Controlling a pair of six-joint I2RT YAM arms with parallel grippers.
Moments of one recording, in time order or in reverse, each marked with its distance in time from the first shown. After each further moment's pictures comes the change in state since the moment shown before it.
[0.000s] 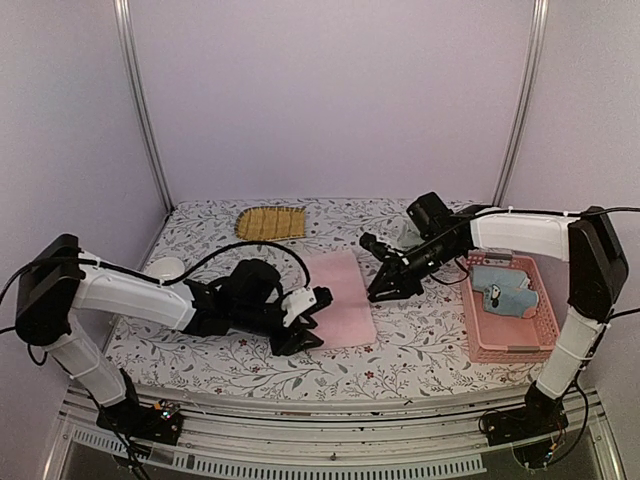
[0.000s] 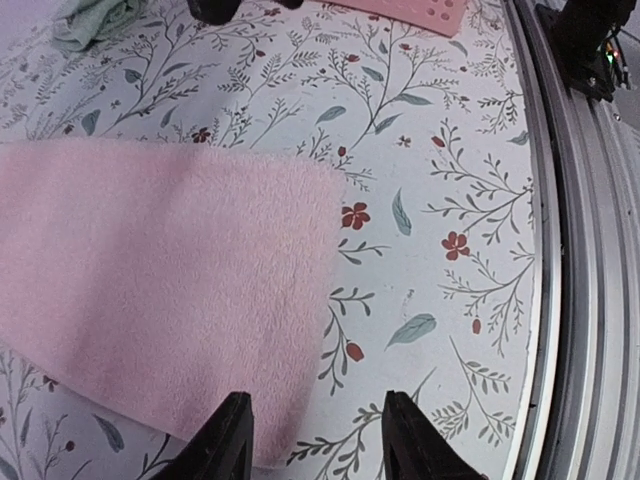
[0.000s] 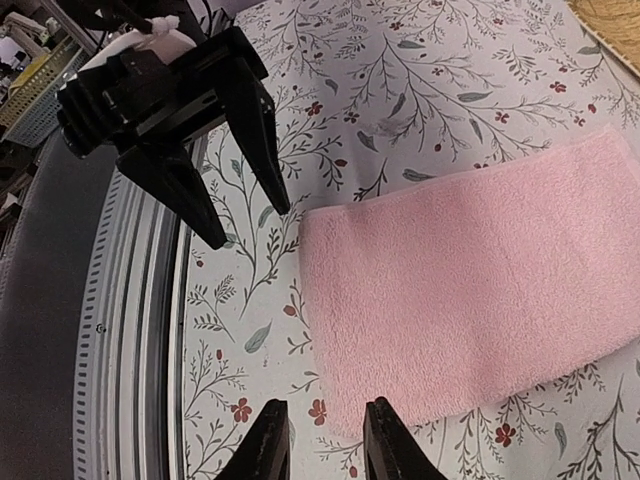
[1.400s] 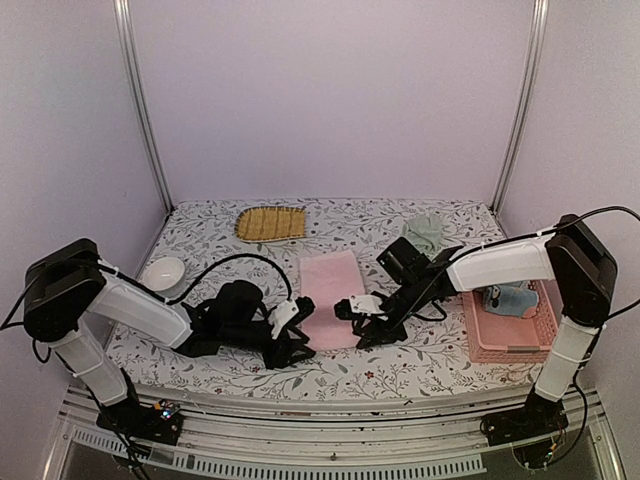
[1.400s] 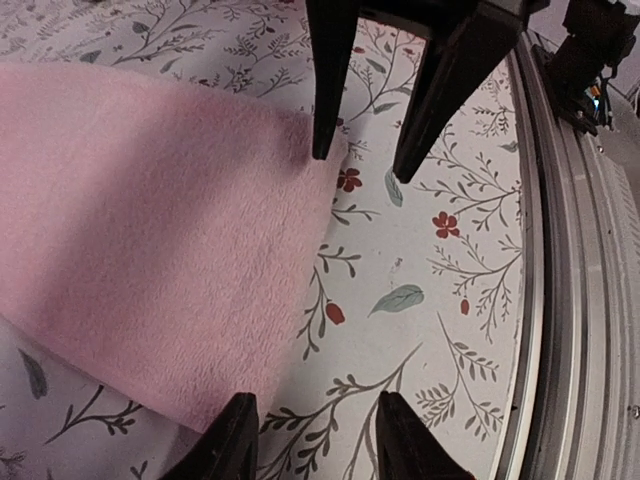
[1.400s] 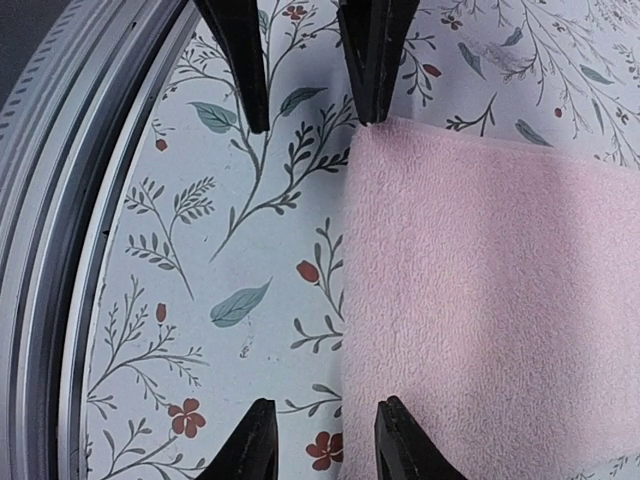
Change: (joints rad) left arm 0.030 0.079 -0.201 0.345 0.073 -0.167; right arm 0.218 0.046 -0.207 0.231 0.269 -0.207
